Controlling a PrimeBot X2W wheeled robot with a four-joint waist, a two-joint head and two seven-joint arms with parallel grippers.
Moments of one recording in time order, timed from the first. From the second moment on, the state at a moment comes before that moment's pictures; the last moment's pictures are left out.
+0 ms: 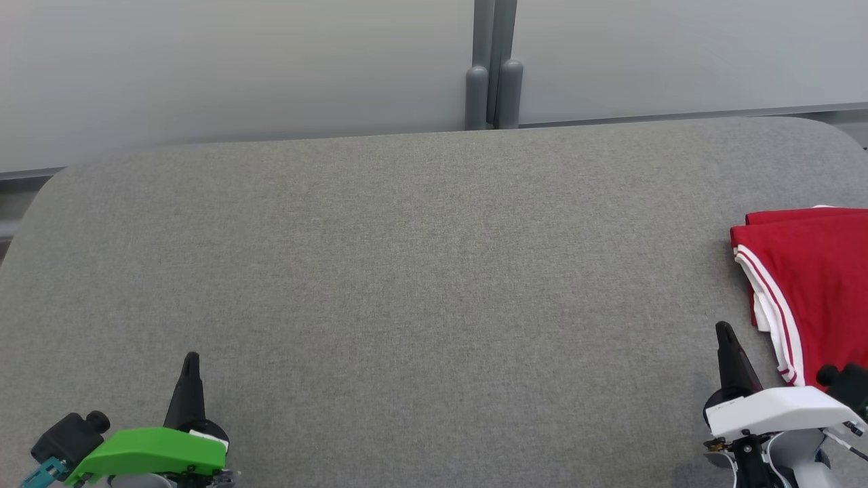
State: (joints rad) left arm -0.03 0.11 -0.01 0.29 -0.99 -0.10 -0.08; right arm -0.03 -0.04 -0.12 0.24 0.79 0.13 -0.07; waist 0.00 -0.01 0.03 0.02
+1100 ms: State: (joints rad) left arm -0.07 0.08 0.05 0.27 -1.29 -0.11 0.01; right arm -0.07 -0.04 -0.12 0.24 1.19 0.13 0.02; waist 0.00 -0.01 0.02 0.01
